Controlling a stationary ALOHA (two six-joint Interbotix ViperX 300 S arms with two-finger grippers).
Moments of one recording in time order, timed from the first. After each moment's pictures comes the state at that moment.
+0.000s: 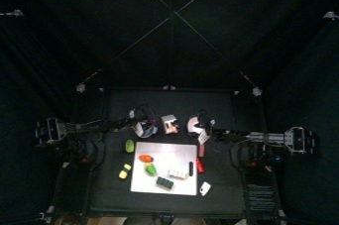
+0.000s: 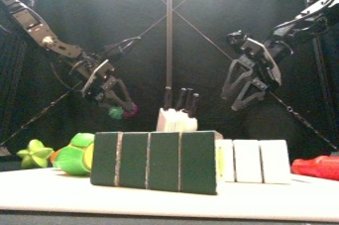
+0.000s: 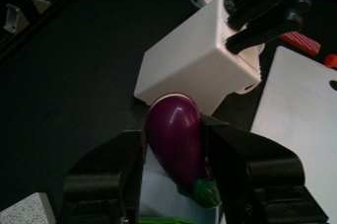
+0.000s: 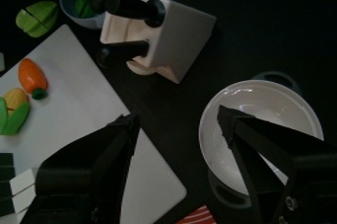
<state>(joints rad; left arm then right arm) 0.39 -0.21 0.92 -0.07 -0.18 -0.02 -0.23 -0.42 0.92 -0.89 0.21 1.33</state>
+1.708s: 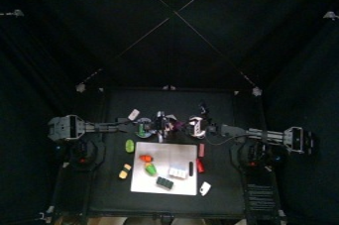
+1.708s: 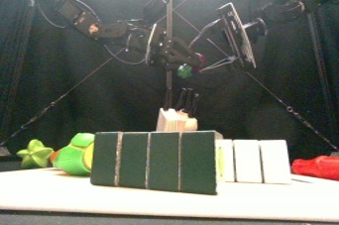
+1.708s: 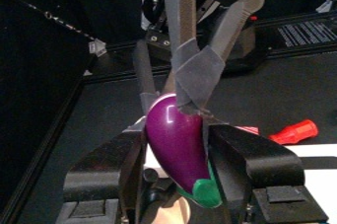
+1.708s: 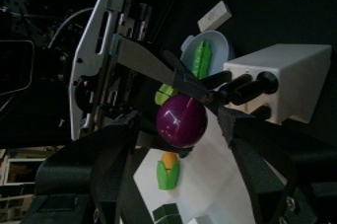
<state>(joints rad) 0.23 0.03 0.52 0.29 -0.39 -0.02 -0.29 -0.39 0.77 -0.43 -0.04 1.34</state>
